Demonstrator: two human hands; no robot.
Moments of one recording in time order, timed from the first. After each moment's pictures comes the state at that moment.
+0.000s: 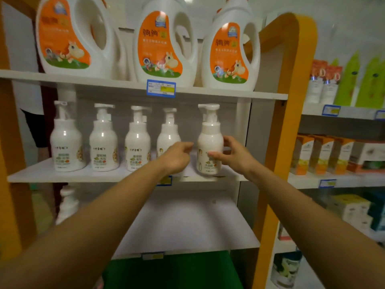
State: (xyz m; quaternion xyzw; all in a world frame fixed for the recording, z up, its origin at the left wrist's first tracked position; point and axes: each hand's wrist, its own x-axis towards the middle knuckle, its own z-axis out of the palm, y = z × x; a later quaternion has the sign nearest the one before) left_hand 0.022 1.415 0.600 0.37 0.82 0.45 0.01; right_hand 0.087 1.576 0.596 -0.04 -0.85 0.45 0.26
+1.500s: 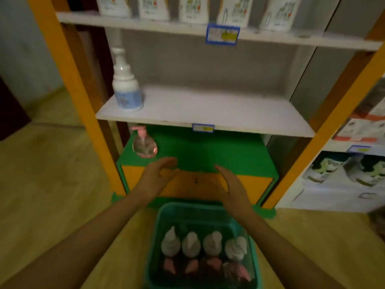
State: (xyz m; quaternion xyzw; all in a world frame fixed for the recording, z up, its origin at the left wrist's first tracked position) left_hand 0.082 1.238 0.273 0.22 0.84 0.50 0.04; right_hand 0.168 1.431 0.248 -0.07 -0.92 0.38 0.11
